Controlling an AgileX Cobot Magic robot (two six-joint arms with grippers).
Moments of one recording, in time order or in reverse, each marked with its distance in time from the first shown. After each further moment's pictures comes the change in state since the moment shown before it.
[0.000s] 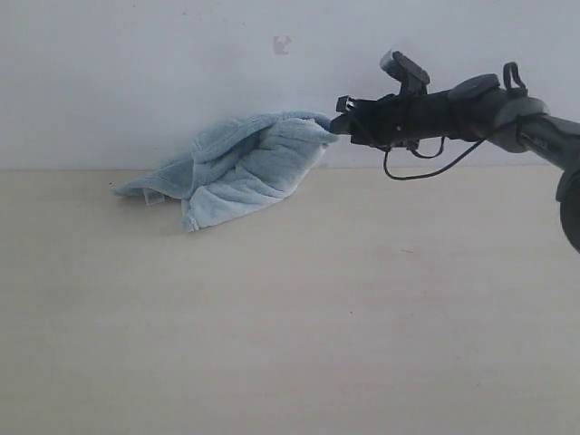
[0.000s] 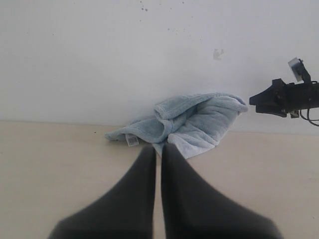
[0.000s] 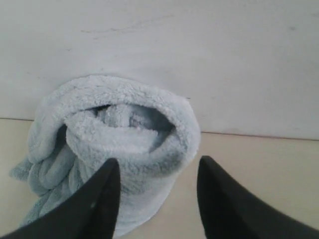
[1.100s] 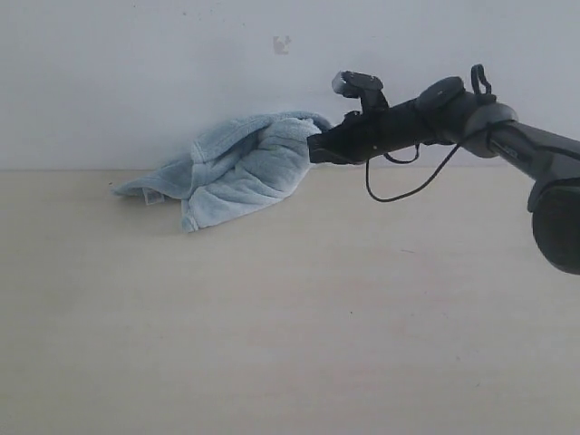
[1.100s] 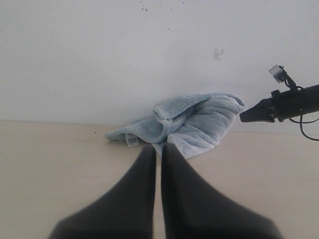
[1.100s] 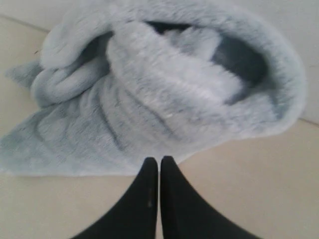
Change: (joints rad) left arm 0.000 0.000 0.000 0.000 0.000 0.000; right arm 0.065 0.034 -0.065 -0.154 0.152 -0.189
